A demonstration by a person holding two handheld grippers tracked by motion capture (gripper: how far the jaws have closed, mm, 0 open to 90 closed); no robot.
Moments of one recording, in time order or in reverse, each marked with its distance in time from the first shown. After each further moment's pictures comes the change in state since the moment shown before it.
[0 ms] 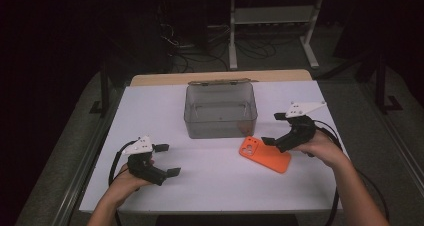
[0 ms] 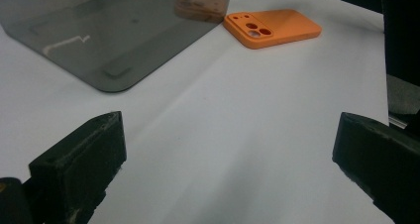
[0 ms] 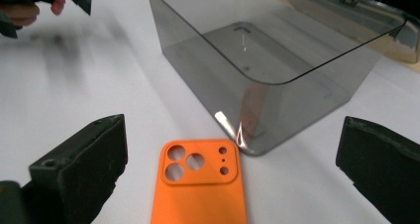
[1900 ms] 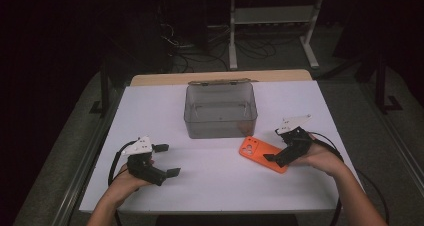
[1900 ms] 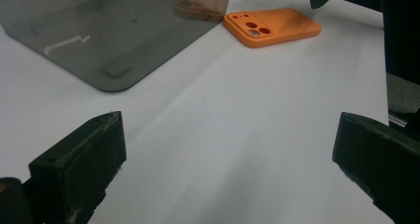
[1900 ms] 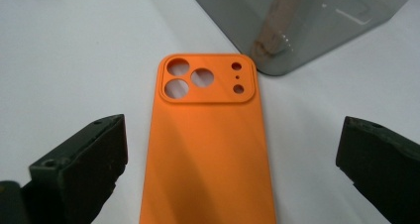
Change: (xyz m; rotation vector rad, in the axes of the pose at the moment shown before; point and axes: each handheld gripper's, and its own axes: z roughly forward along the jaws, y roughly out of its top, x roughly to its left) left arm 0.000 -0.001 -0.001 -0.002 0.000 0.001; right arm 0.012 -0.032 0.018 0.236 -0.027 -0.046
